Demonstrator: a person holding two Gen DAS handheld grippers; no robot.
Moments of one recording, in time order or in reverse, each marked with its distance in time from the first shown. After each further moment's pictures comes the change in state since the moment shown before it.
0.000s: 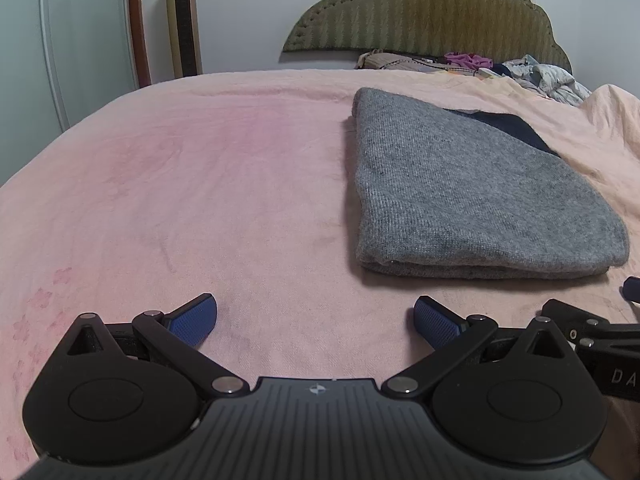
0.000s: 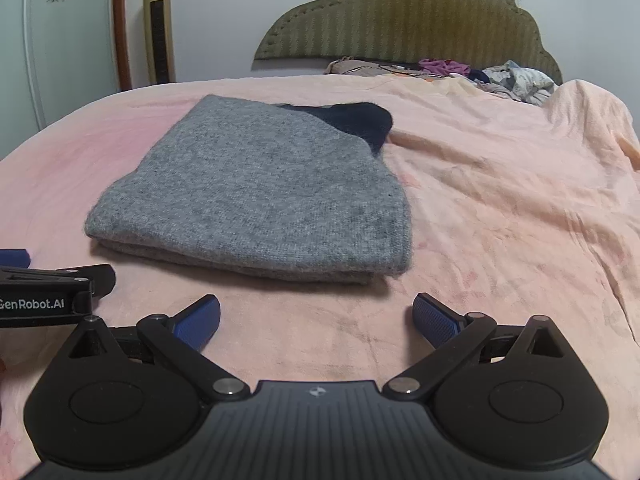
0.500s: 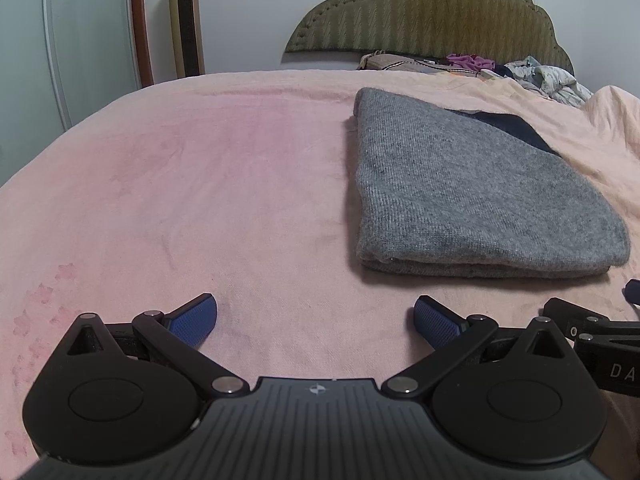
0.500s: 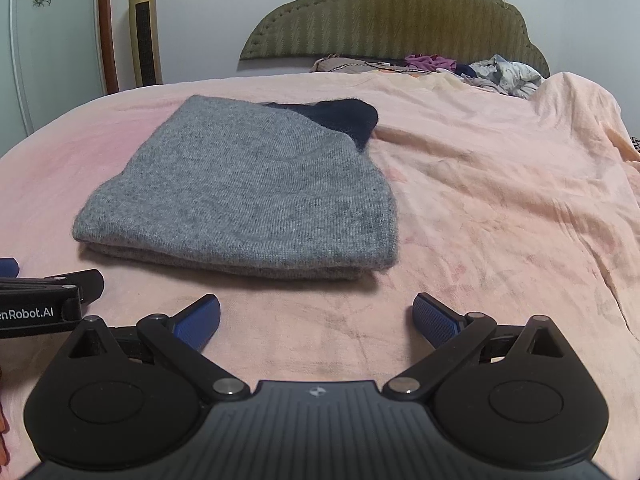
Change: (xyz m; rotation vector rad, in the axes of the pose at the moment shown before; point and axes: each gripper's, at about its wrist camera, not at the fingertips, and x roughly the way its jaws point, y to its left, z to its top) left arm 0.000 -0.001 0.000 -0.006 0.002 0.001; right arm 0.001 -0.002 -0.001 0.019 0.007 -0.018
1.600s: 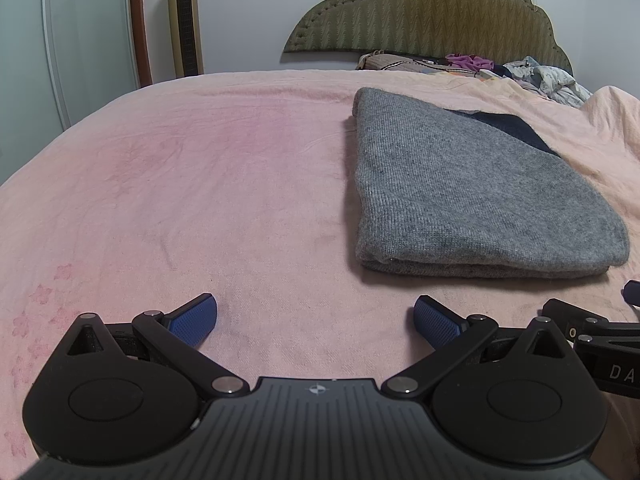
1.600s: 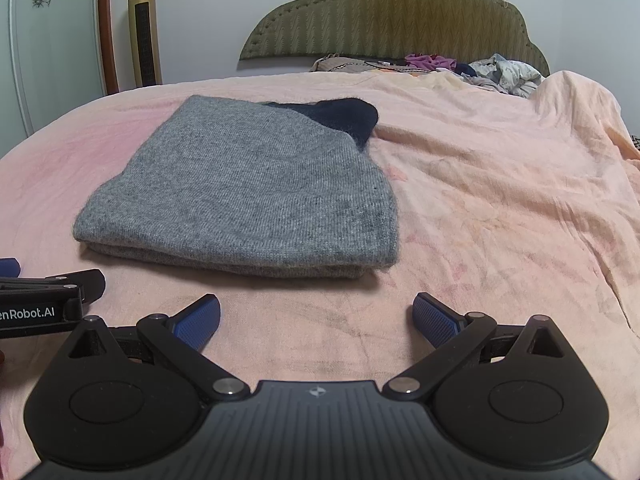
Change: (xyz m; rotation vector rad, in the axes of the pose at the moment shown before) left arm 0.001 -0.002 0.000 0.000 0.000 -0.003; right arm 0.000 0.000 -0.001 0.003 0.000 0.002
